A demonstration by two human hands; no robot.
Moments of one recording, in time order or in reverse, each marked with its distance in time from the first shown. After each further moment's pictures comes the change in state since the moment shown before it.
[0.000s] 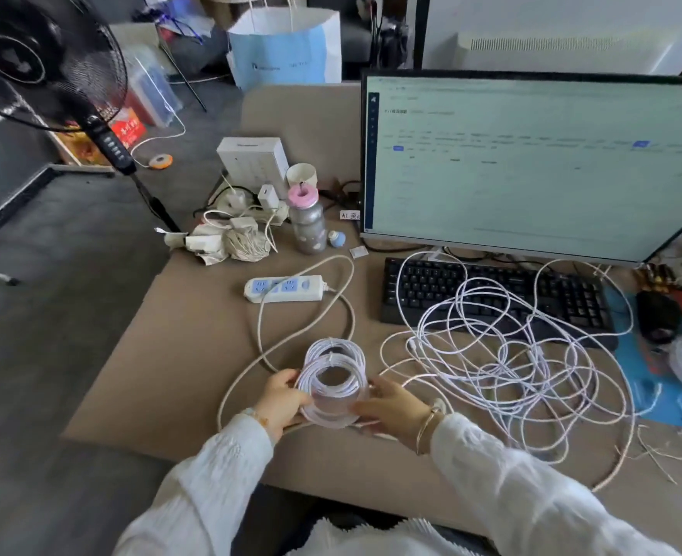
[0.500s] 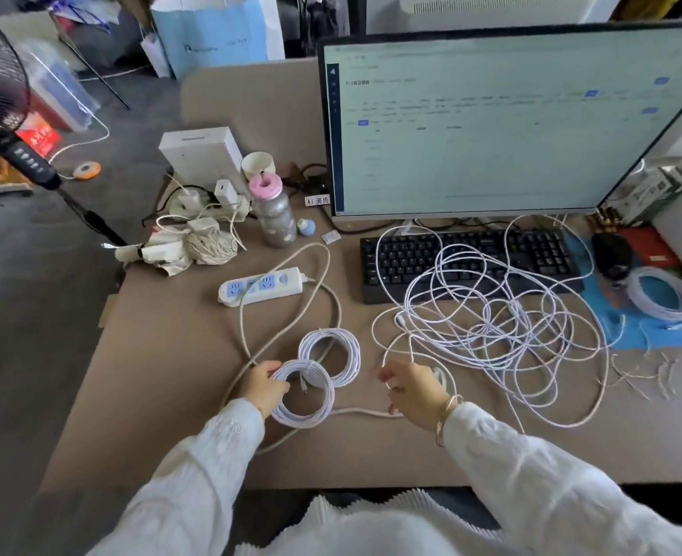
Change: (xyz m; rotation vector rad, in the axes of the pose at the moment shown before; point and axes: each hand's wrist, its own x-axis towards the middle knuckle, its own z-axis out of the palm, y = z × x) left_hand 0.083 -0.021 -0.042 0.414 0.056 0.100; right_hand -0.013 0.011 -0.007 -0.764 0.401 -0.098
